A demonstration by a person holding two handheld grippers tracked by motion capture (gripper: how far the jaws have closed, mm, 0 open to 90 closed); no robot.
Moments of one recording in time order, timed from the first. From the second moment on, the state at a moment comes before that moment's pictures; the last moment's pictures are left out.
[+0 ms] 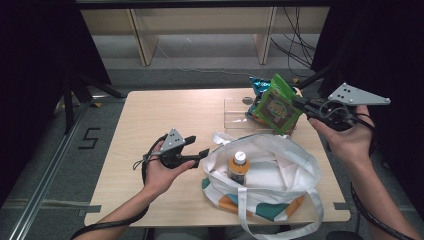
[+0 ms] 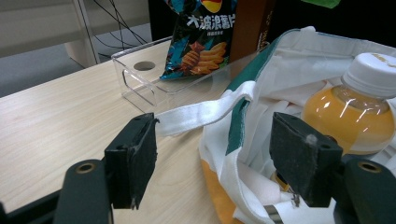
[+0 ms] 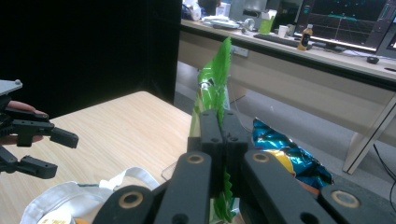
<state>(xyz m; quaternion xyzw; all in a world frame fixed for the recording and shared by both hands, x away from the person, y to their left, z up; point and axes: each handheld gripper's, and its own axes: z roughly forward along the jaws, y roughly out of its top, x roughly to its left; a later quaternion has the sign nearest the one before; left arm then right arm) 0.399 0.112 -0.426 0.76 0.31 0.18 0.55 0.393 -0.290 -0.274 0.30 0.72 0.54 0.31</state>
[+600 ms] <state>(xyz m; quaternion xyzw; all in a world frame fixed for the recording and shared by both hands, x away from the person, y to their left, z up) 0.399 0.113 -0.426 0.76 0.31 0.18 0.55 0.409 -0.286 -0.280 0.31 0.73 0.54 0.30</state>
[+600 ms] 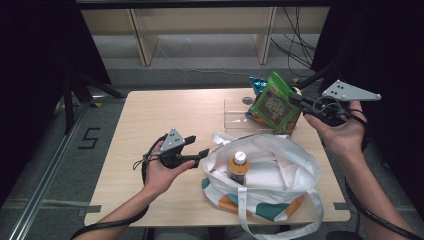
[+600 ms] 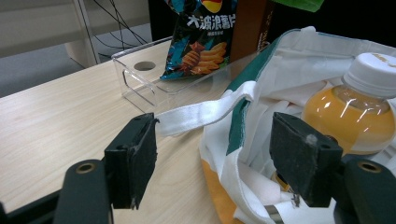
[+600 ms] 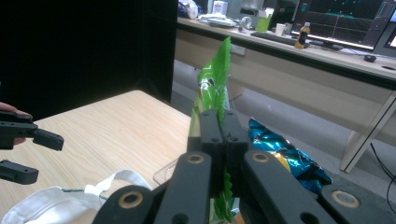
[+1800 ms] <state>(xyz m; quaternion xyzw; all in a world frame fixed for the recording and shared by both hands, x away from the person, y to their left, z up) 0.399 0.113 -0.426 0.76 0.31 0.18 0.55 0.450 -0.285 -0.301 0.33 0.72 0.52 0.30</state>
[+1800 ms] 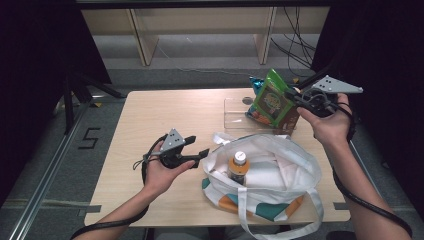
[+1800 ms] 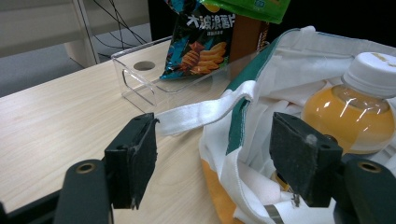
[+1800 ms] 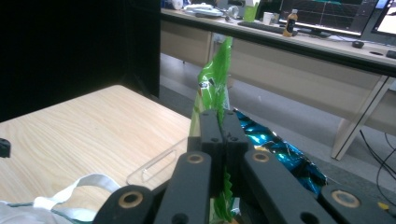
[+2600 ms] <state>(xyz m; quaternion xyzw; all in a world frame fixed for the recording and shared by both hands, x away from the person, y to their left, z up) 0.399 0.113 -0.426 0.76 0.31 0.18 0.55 0.469 -0.279 -0.314 0.34 0.72 0.51 0.33</state>
